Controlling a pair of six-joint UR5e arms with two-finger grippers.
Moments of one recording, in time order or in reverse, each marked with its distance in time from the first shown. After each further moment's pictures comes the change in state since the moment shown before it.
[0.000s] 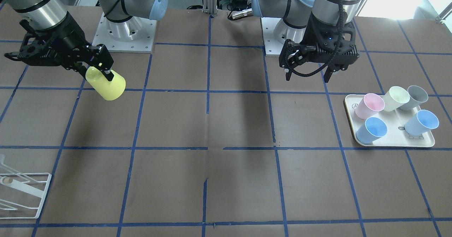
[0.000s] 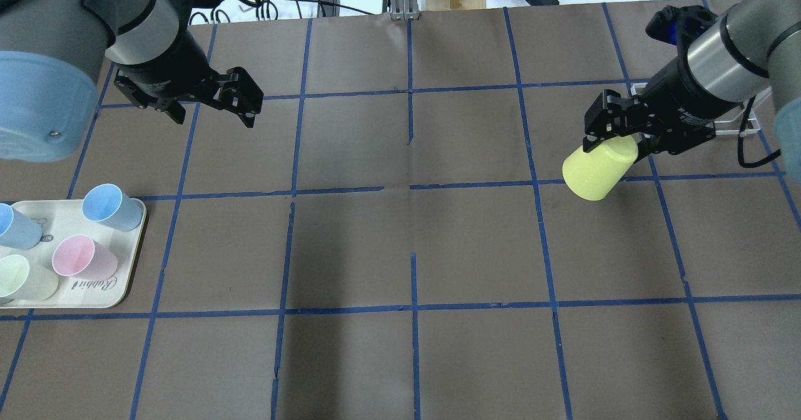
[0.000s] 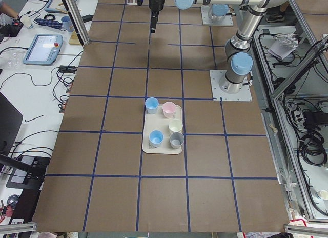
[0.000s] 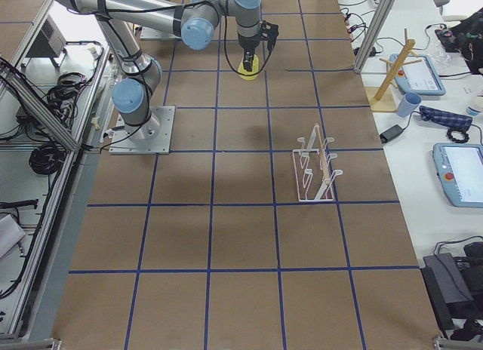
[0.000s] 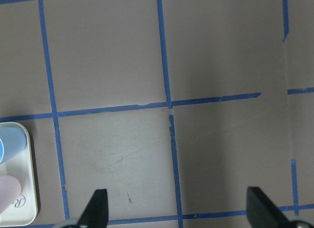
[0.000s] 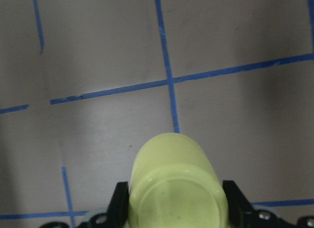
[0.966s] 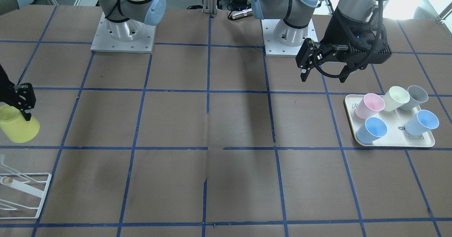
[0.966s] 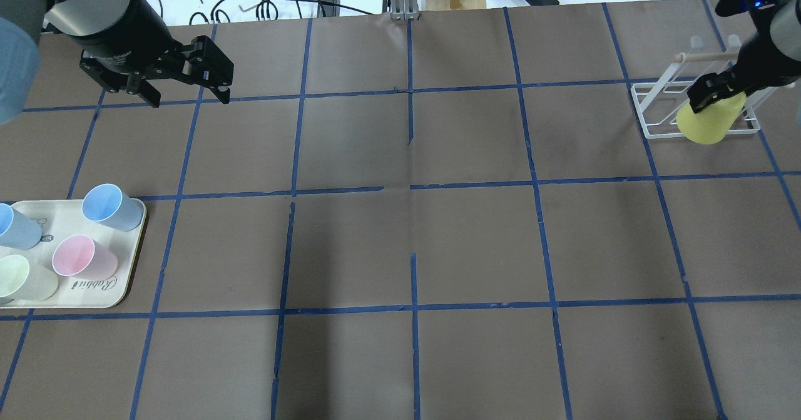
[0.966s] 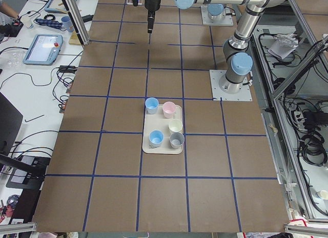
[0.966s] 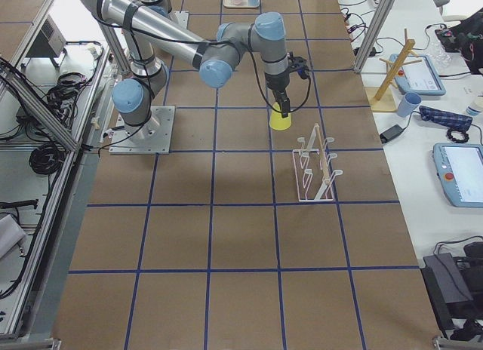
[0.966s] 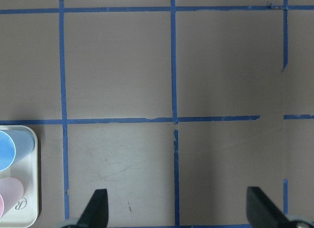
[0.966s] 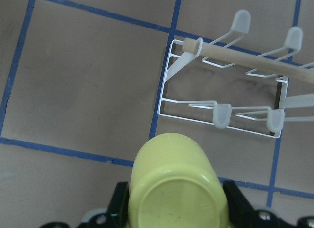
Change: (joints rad) left arm 0.078 -0.021 0.078 -0.071 -0.057 -0.004; right arm -0.167 0.224 -0.088 -0.350 -0.178 -0.515
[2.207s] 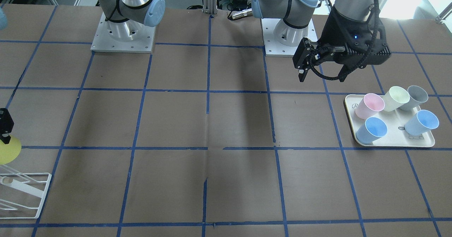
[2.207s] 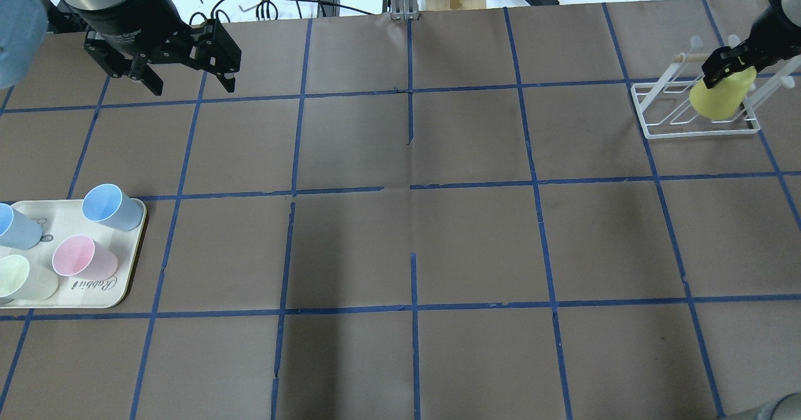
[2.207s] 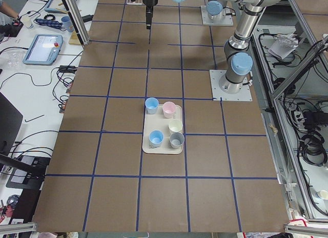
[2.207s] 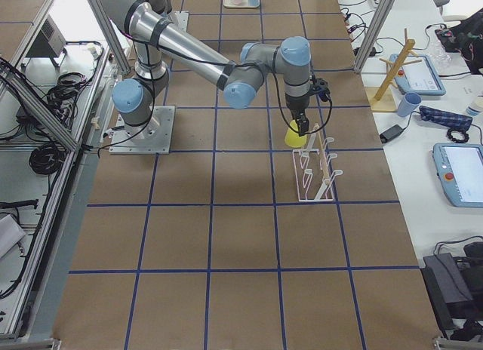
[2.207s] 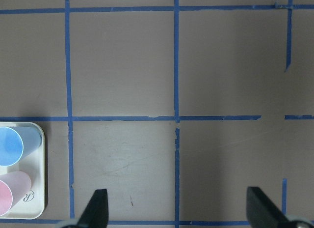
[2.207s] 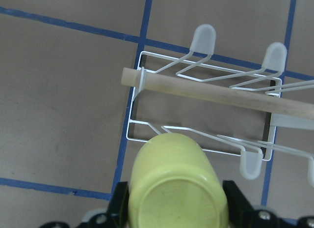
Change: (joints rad) left arm -0.038 -0.041 0.074 -0.055 0.022 -0.048; right arm -0.045 0.187 -0.128 -0.006 0.014 -0.014
